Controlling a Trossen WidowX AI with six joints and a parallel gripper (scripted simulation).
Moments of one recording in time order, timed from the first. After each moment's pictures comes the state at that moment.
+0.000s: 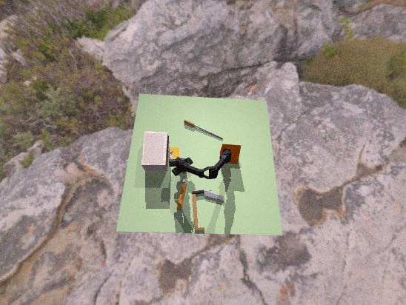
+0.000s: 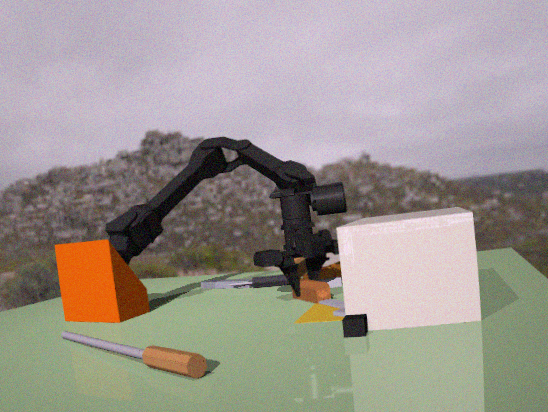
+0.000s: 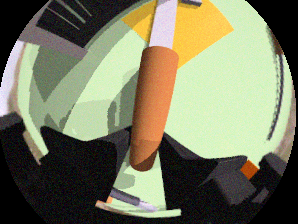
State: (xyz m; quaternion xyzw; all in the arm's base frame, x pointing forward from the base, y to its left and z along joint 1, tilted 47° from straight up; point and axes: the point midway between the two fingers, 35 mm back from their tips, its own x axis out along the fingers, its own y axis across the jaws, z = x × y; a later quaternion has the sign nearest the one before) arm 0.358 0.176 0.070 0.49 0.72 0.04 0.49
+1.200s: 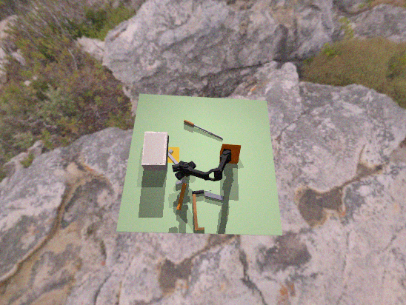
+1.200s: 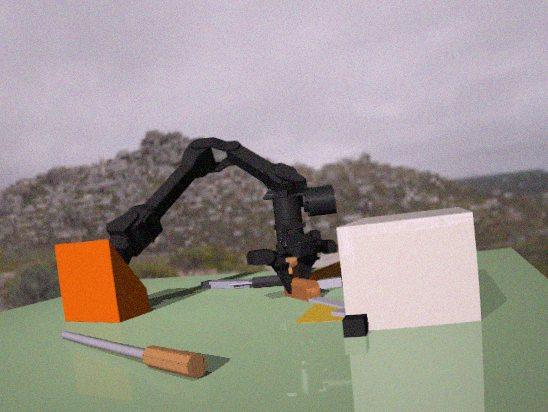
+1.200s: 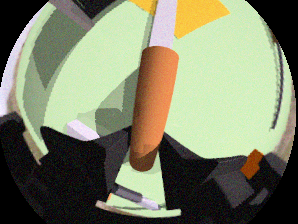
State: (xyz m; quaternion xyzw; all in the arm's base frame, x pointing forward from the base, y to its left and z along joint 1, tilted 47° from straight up) arm 0.327 0.196 0.093 0.49 0.72 0.04 0.49
